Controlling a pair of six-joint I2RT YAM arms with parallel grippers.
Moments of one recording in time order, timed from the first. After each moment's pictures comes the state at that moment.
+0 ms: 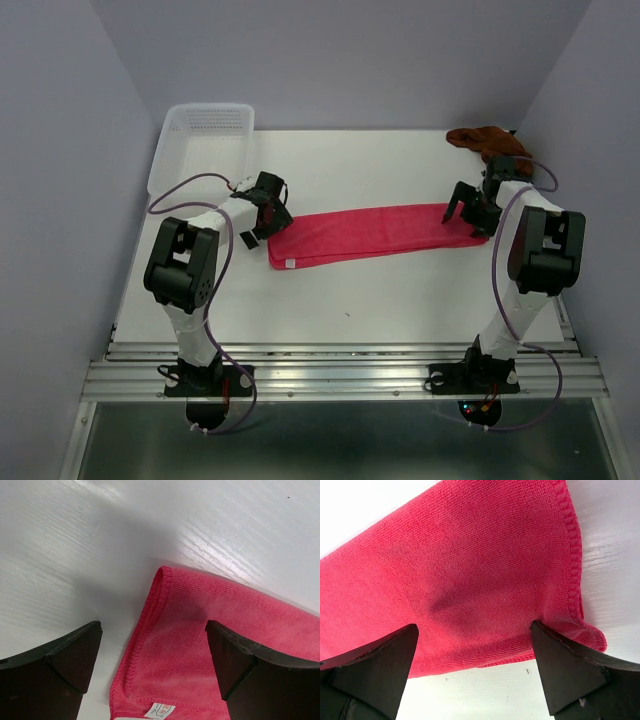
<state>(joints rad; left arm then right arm) -0.37 1.83 1.18 -0.46 -0.28 -0.90 -0.18 1.92 1.33 -0.60 -0.12 0.28</state>
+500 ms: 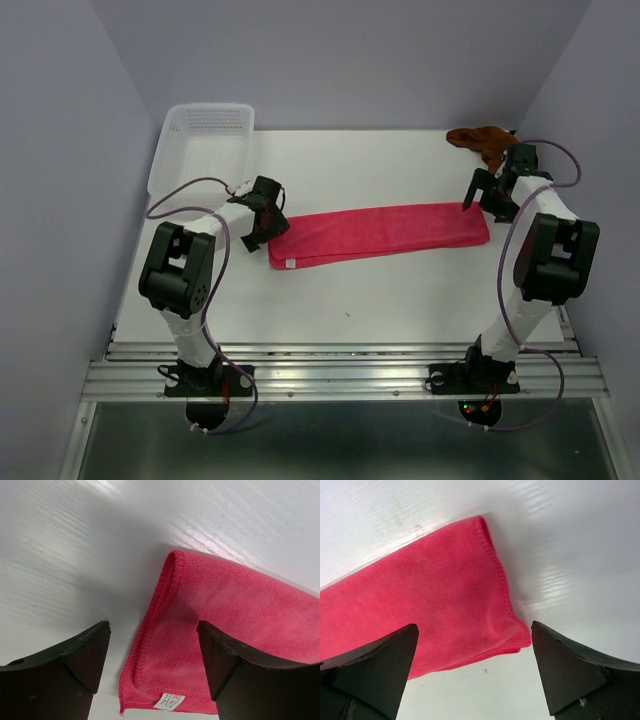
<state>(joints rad) -0.37 1.79 1.12 -0.45 -0.25 -0.88 -0.24 1.84 1.39 -0.59 -0.07 0.18</state>
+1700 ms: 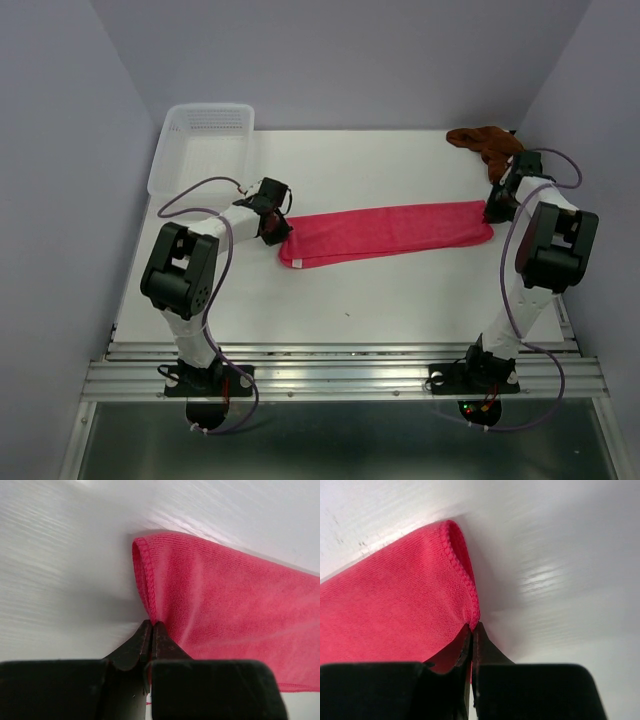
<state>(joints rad) -0.40 1.79 1.10 -0.36 -0.15 -0.86 -0.31 1.98 1.43 -0.58 -0.06 0.12</state>
